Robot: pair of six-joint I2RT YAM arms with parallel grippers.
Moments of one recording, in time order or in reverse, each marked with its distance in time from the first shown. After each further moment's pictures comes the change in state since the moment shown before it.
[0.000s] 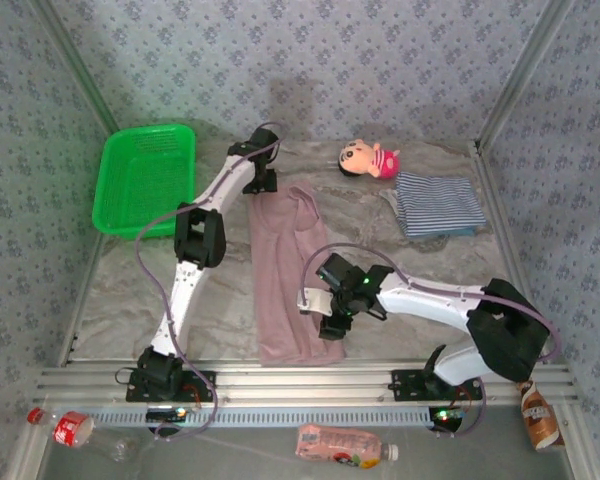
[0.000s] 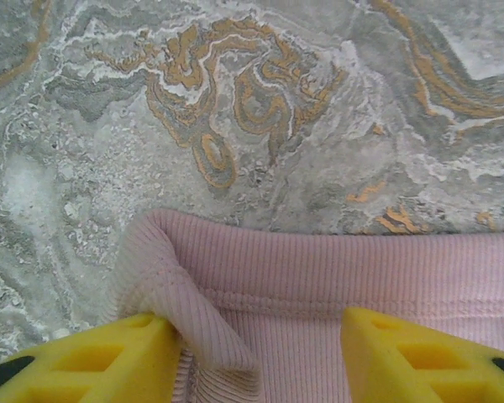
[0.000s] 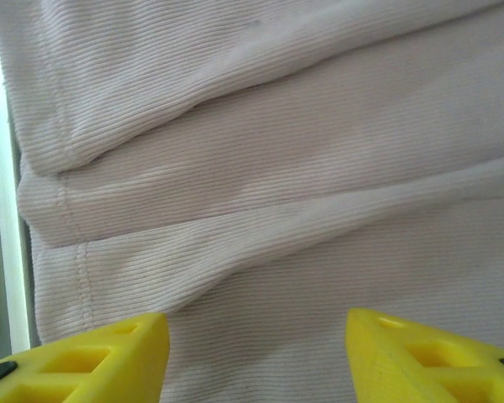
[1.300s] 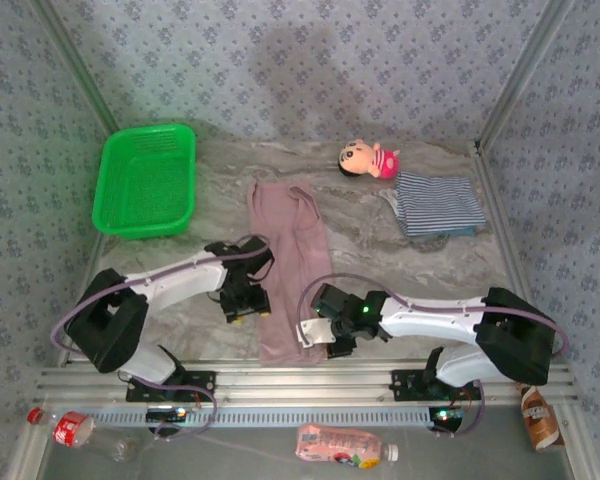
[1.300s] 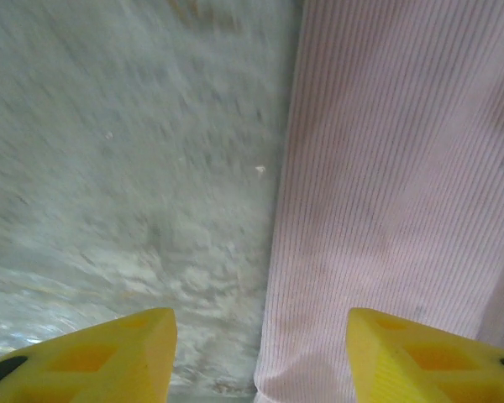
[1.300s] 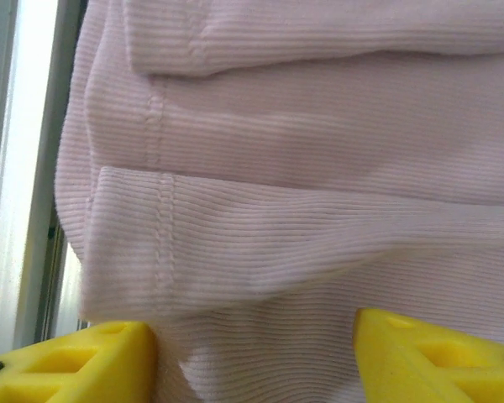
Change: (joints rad) left arm -0.387 -1.185 -1.691 0.162 0.323 -0.577; right arm 0.185 -0.051 -0.116 0.080 0.193 -0.146
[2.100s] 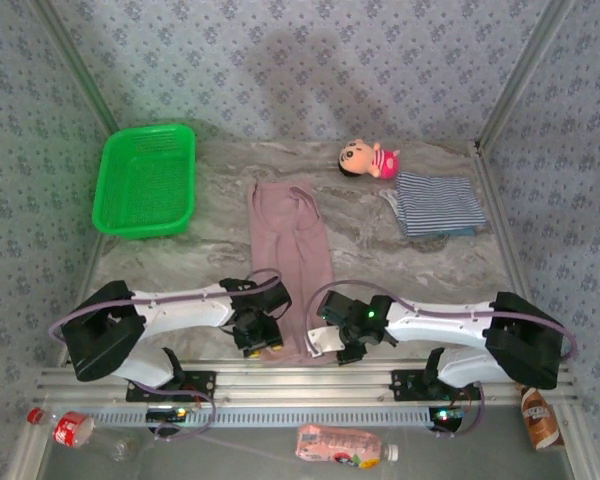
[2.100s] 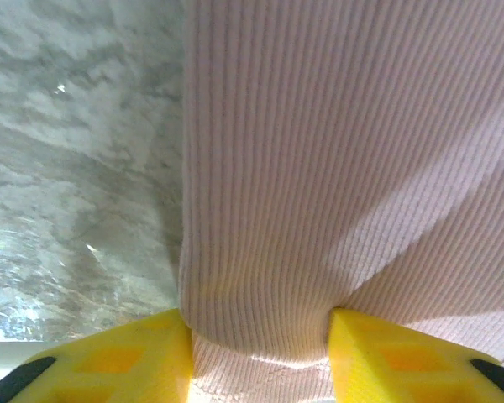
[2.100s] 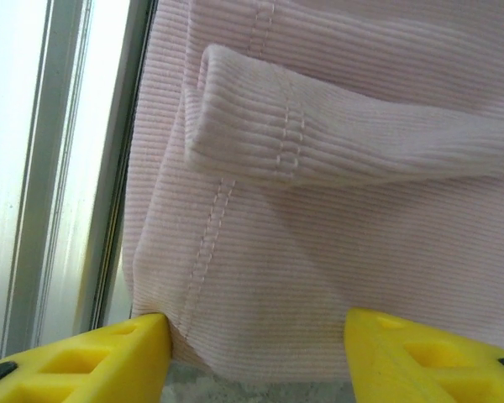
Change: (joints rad) left arm -0.288 -0.042 -0.147 0.175 0.071 -0.340; right arm 0.021 -0.045 -0.046 -0.080 0.003 -0.026
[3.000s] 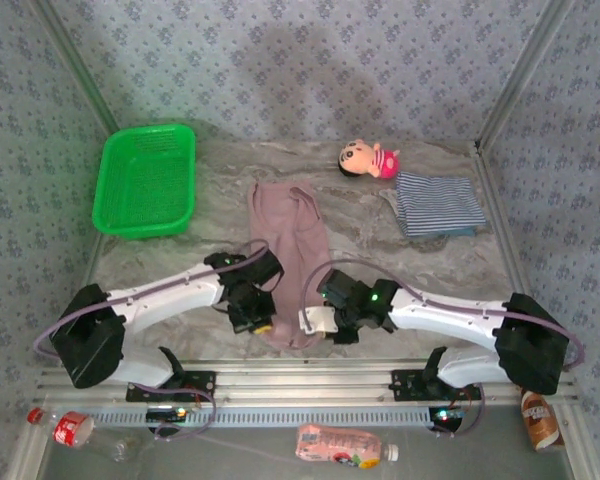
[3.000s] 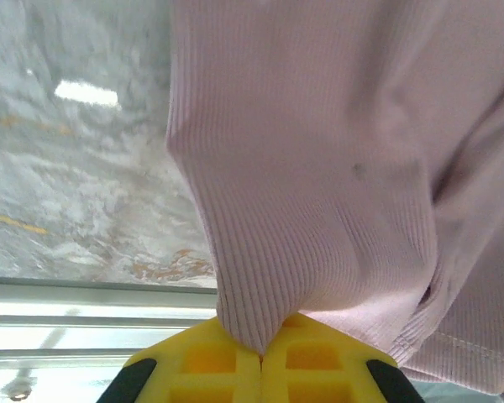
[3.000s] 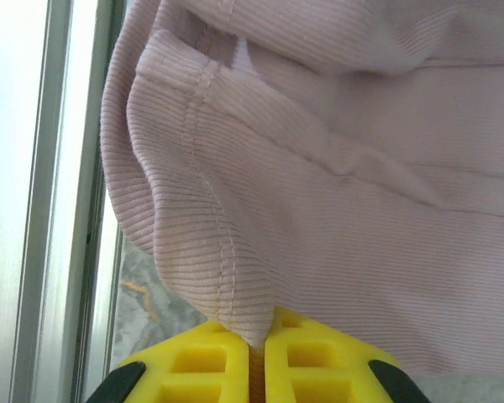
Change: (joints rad) left arm 0.177 -0.051 0.202 -0.232 0.013 0.142; right arm -0.120 -0.029 0.127 -0.046 -0.119 0.054
